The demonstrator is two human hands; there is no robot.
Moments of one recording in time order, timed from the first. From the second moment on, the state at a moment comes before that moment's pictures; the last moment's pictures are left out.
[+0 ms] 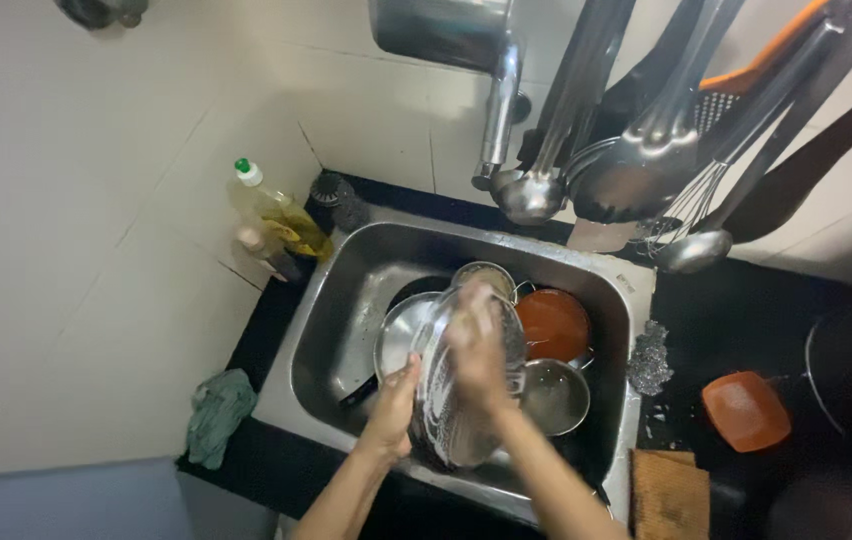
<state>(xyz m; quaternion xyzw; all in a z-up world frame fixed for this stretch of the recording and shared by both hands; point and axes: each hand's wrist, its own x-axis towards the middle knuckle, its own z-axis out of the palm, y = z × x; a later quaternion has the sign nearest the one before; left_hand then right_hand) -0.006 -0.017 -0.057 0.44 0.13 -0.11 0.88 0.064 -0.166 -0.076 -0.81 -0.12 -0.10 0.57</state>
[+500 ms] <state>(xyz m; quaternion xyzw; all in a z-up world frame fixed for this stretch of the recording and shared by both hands) -0.010 -0.021 -0.041 0.43 0.17 -0.17 0.87 0.052 -0.183 -0.092 -0.82 -0.21 -0.20 0.49</state>
